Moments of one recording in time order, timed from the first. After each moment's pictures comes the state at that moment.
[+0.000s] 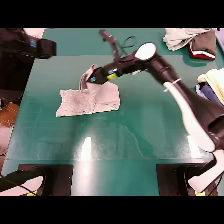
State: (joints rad) left arm -0.16 -1.25 1.69 1.43 -1.18 -1.57; right arm 0.55 -1.81 1.88 -0.57 1.11 1.09
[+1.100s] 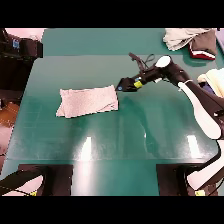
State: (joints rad) left arm -0.15 -1.18 1.69 1.48 -1.28 -1.57; right arm 0.24 -1.81 1.57 -0.68 1.24 1.21
